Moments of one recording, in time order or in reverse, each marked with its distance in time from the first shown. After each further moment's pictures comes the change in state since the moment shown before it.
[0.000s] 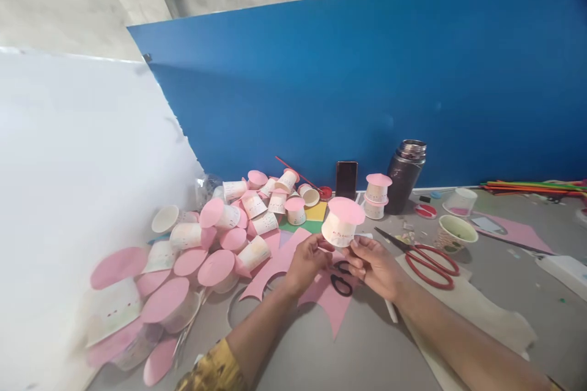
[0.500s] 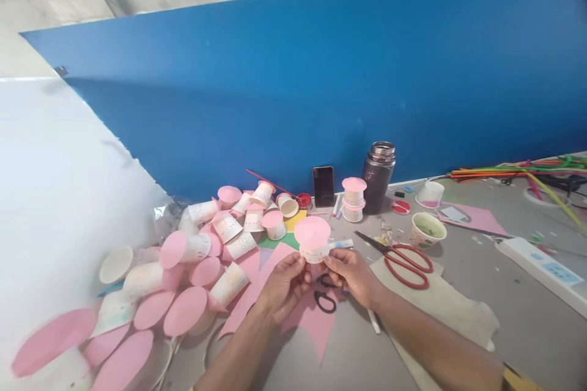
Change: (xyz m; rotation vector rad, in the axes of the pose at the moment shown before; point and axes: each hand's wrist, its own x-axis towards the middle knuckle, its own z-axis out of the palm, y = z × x) left_hand 0.011 0.016 -0.003 -0.514 0.031 -0.428; right_hand 0.009 0.000 -0.004 -0.205 0.103 -0.038
